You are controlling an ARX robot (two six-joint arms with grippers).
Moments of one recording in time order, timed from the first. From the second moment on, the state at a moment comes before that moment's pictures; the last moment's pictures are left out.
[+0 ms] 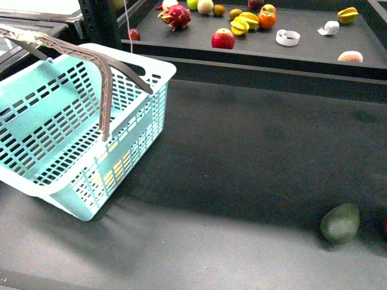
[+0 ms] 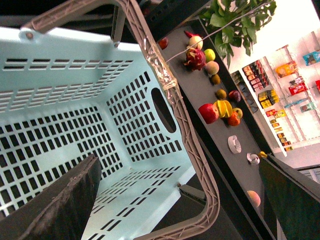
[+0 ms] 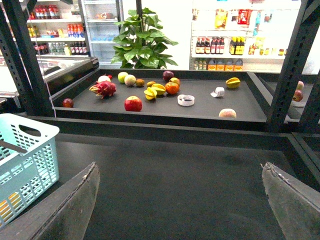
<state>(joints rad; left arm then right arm) -0.03 1.65 0.50 0.91 -0.15 -0.89 0.00 0.00 0.01 0.00 0.00 0.00</state>
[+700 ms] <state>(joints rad) 0.12 1.37 0.21 1.14 0.12 -0.17 0.00 0.00 0.01 0.00 0.00 0.00</state>
